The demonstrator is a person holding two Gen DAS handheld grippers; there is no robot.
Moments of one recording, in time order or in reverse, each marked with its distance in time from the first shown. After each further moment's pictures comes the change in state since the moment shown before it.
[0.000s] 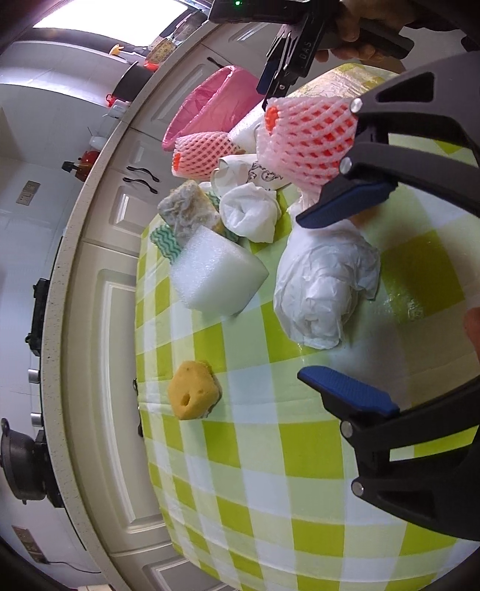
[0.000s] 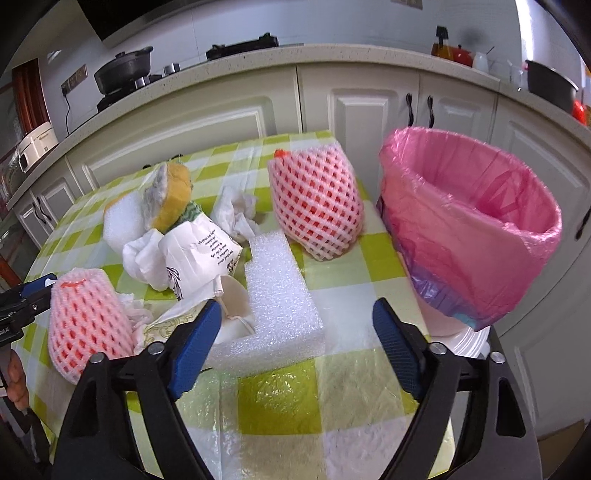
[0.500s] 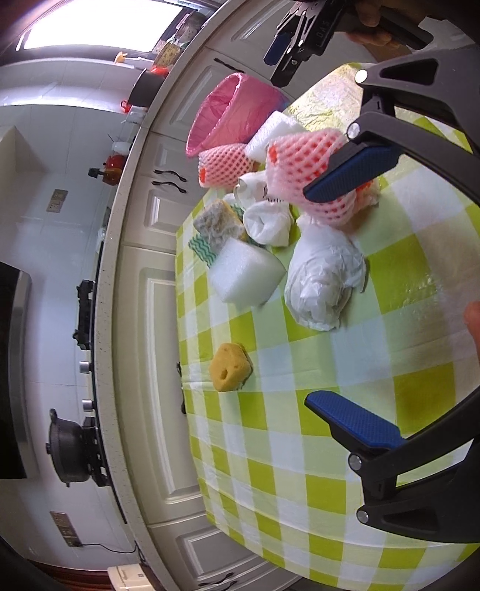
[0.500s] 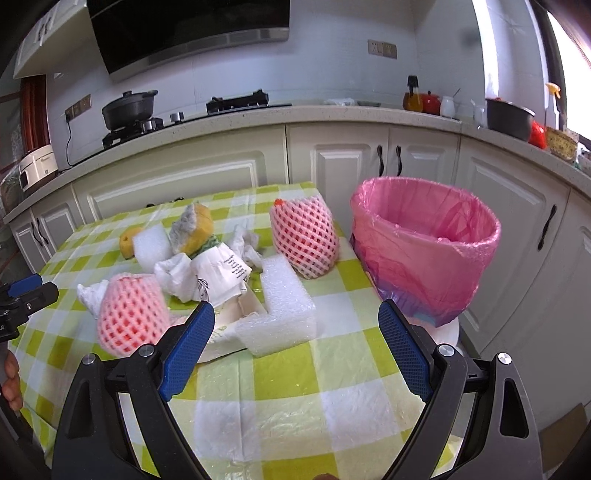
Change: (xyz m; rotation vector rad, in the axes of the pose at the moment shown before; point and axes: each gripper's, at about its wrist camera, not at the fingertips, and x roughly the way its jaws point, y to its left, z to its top) left arm -0.064 -0.015 -0.013 0.043 -0.154 0.070; right arm -0.076 0.015 -0.032 0.009 -0.214 -0.079
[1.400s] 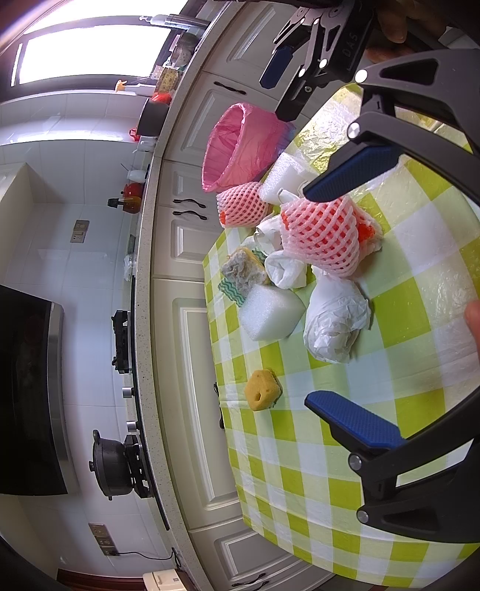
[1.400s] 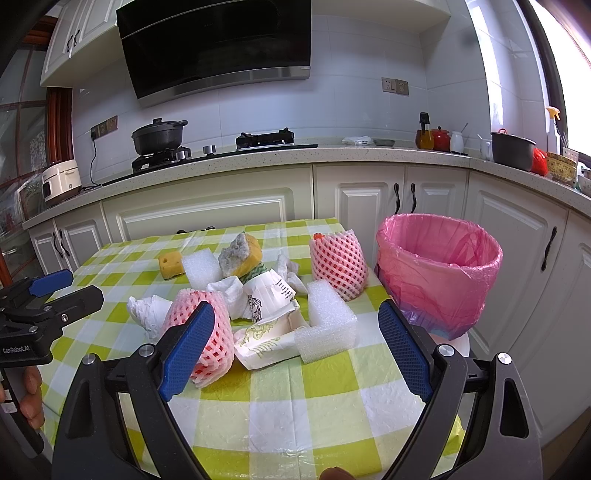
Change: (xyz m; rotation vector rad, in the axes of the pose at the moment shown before) left arm -0.045 -0.046 -0.009 0.091 -0.127 -0.023; right arm -0.062 0.041 -0.011 -0.025 -0.165 0.045
